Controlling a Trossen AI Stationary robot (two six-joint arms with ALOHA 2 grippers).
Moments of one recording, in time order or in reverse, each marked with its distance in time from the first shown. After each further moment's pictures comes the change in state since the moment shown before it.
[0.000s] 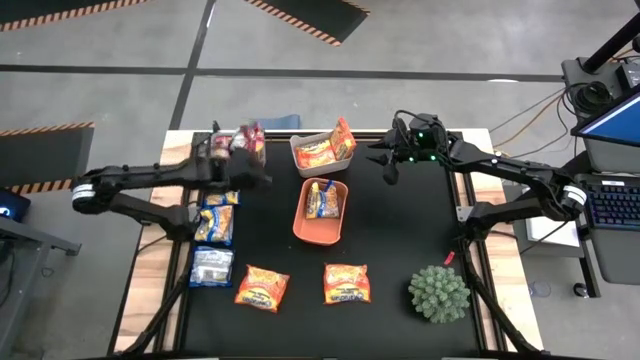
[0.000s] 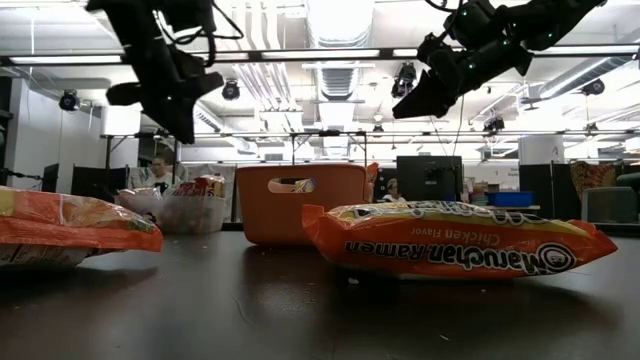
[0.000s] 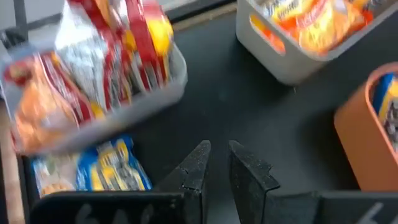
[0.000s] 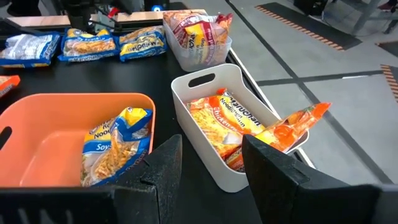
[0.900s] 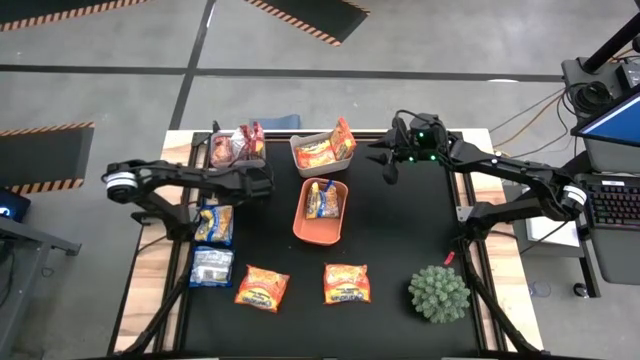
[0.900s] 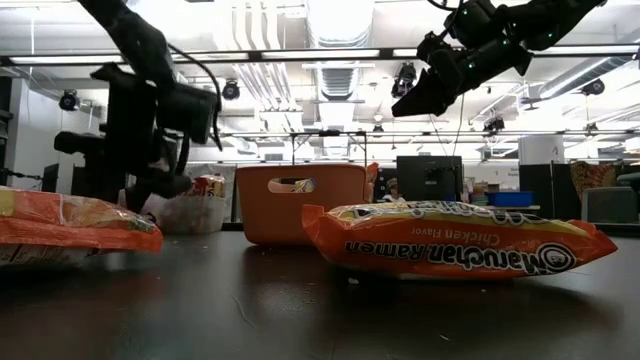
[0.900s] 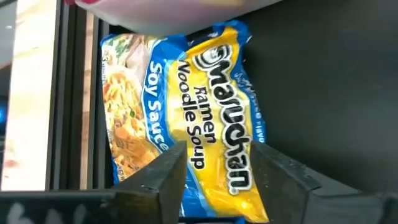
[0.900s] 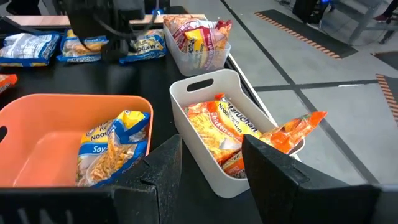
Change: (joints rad) left arm 0.062 0.321 -0.192 -0.096 -0.027 -0.388; right arm 0.000 0.000 0.000 0.018 0.000 -0.027
